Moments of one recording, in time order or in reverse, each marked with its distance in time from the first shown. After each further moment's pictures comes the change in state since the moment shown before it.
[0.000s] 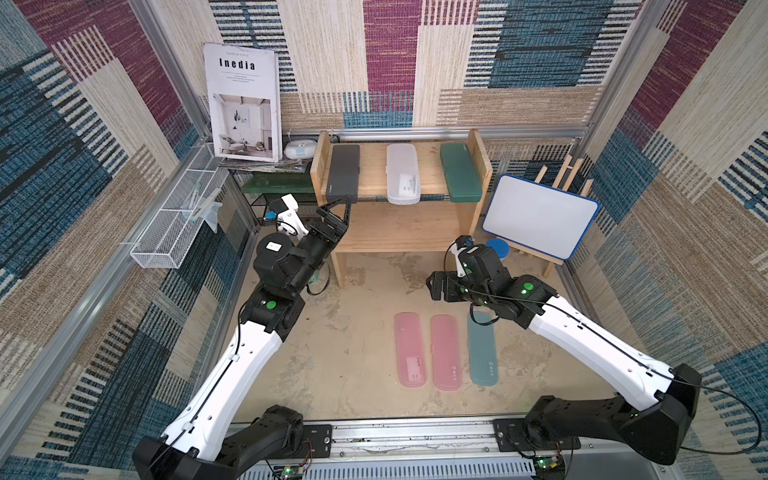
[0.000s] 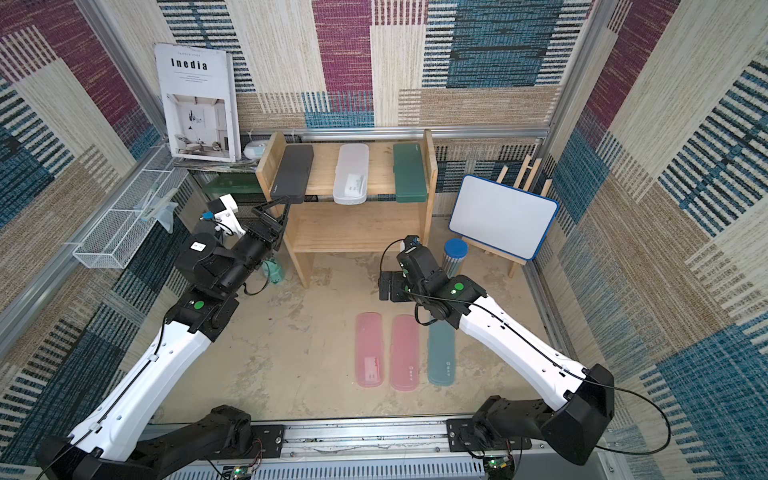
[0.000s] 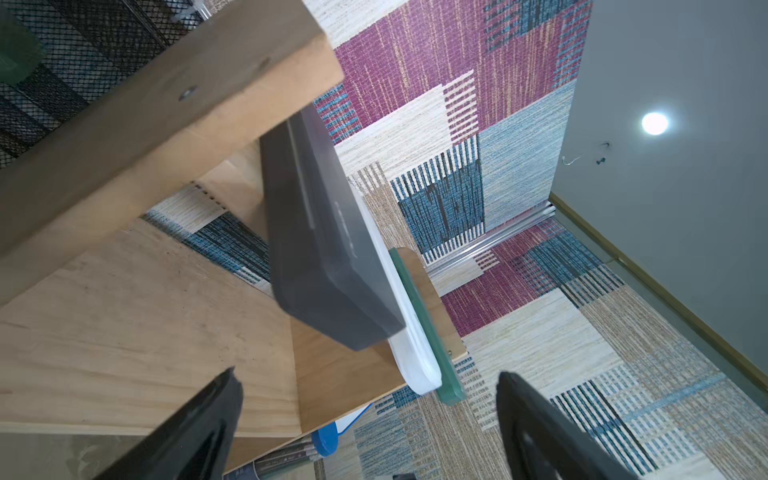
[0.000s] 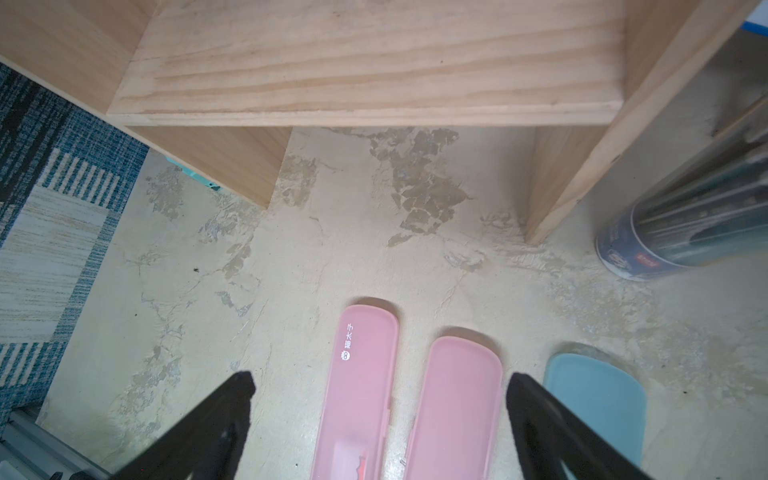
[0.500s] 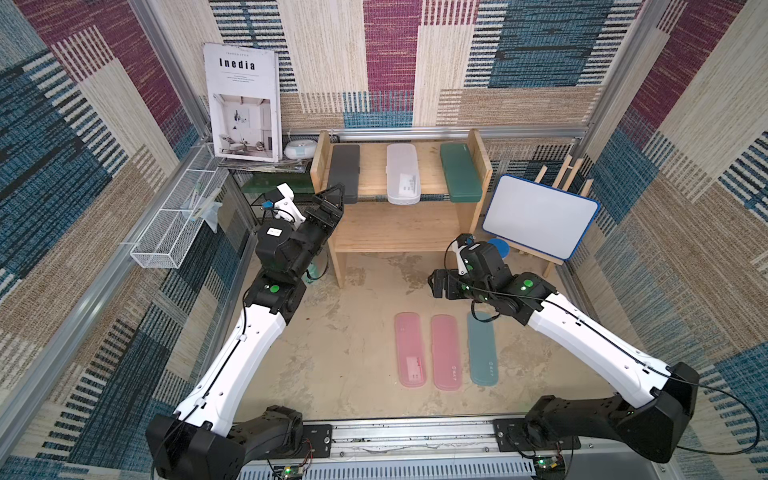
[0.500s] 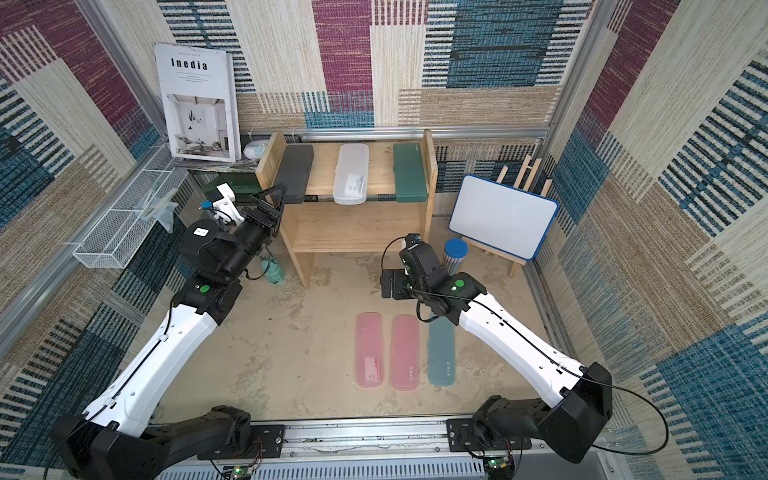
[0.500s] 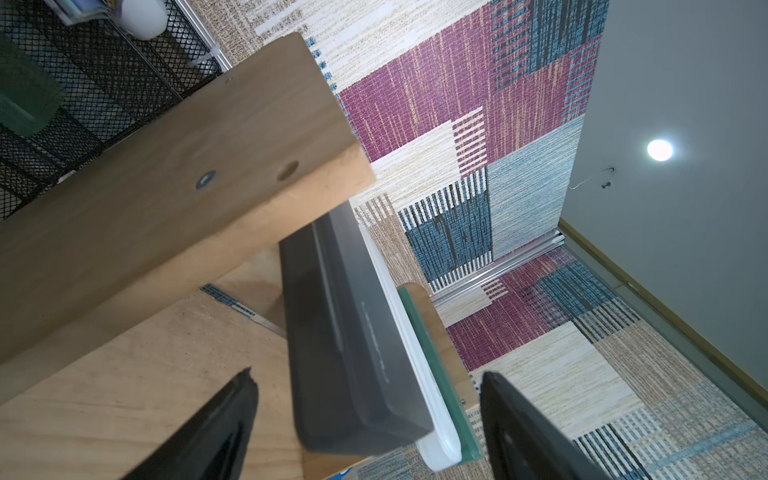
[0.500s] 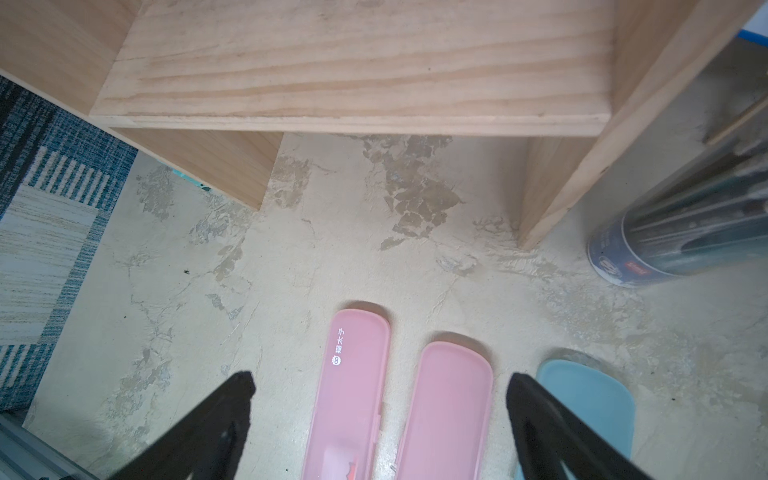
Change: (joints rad) left arm 0.048 0.097 0.071 0.044 -0.002 -0.015; right arm -0.033 0.019 0.003 0.011 -0.033 -0.030
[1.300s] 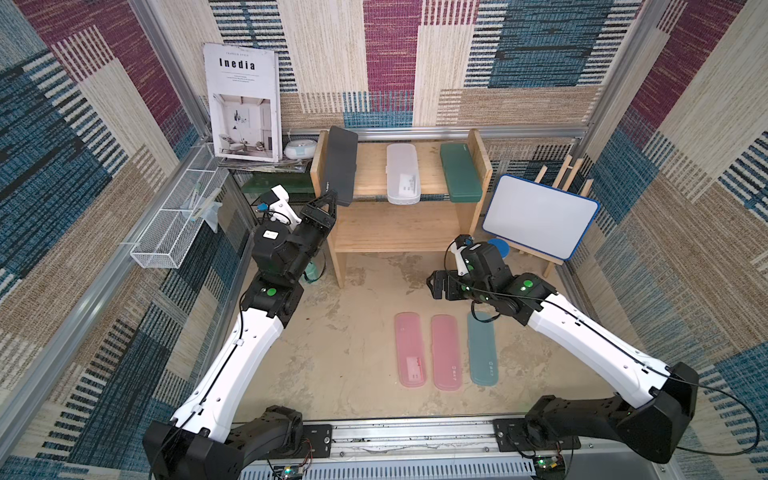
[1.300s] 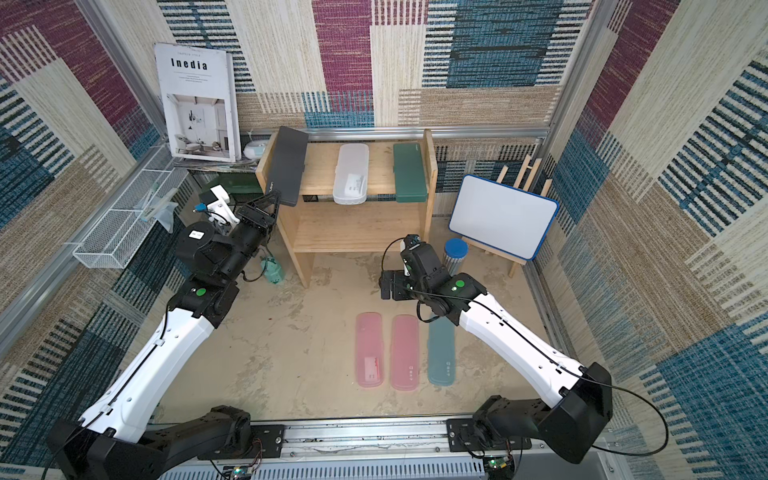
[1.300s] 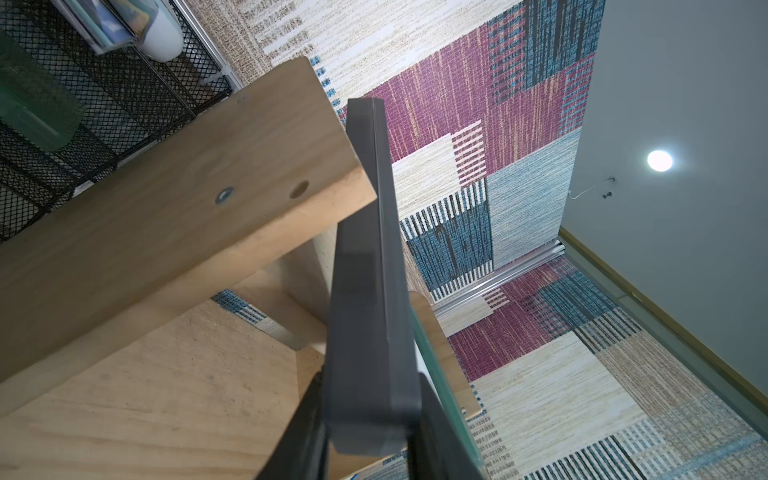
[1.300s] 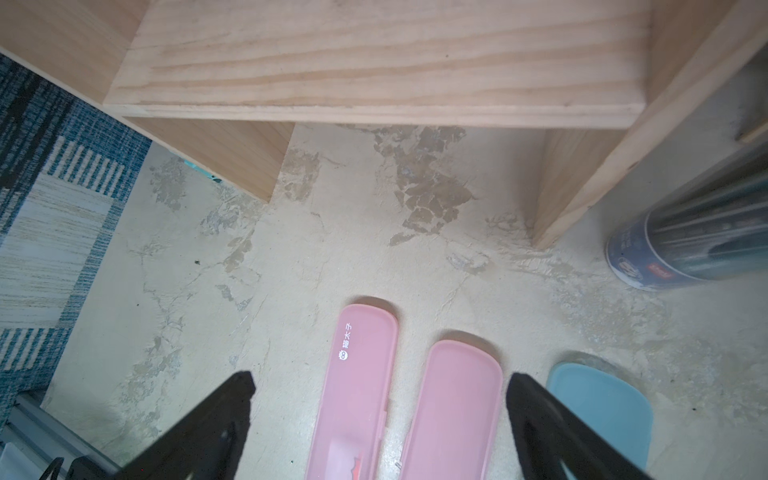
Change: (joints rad) left arm 0.008 -0.043 -0.025 -0.005 -0.020 0.014; right arm -0.006 -0.026 -0.016 0.018 -0.038 -0.010
